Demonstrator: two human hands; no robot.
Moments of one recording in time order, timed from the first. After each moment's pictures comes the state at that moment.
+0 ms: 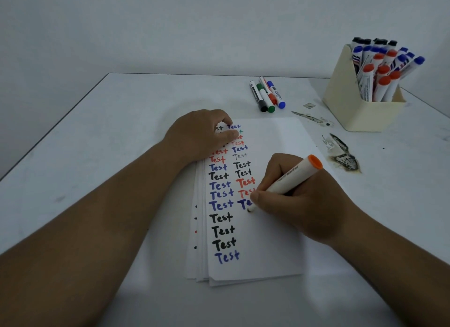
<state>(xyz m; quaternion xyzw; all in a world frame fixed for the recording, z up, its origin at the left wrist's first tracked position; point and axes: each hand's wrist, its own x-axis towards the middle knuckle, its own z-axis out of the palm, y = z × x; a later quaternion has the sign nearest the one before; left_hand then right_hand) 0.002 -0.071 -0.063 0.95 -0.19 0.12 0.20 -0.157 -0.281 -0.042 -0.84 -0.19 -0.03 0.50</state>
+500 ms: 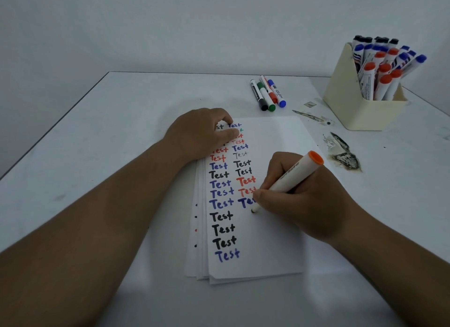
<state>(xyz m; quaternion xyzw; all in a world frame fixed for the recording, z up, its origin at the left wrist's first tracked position) 0.003 -0.070 -0.064 0.95 -0.19 0.12 0.20 -0.157 -0.282 -0.043 -0.84 -0.18 -0.04 0.51</state>
